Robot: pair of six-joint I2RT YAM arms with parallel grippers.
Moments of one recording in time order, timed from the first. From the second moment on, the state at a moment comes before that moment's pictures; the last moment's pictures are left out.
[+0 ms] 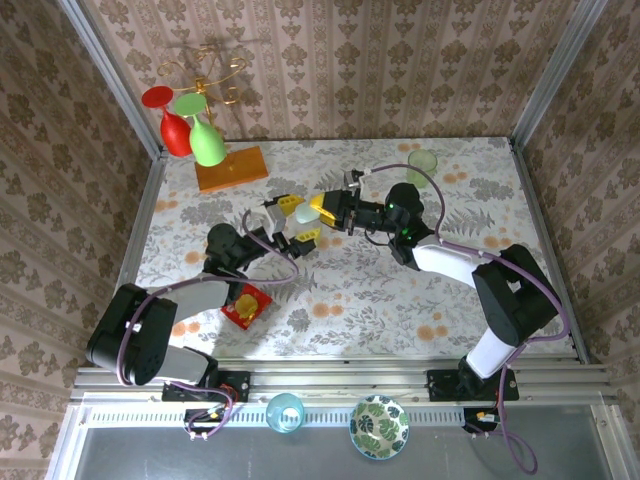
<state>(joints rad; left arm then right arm) -0.48 1.39 0.50 1.11 0.70 -0.03 0.50 1.65 0.91 0.88 -0.79 1.50</state>
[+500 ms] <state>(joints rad) -0.56 1.21 0.48 0.65 0.63 0.21 0.38 1.63 0.84 0.42 -0.55 1.17</state>
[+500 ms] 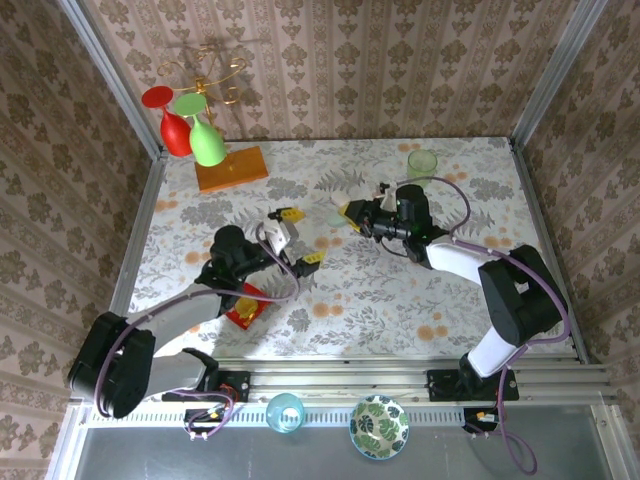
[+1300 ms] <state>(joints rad) -0.61 1.26 0.46 0.45 0.58 0.30 0.37 1.76 0.74 0.28 -0.31 1.01</state>
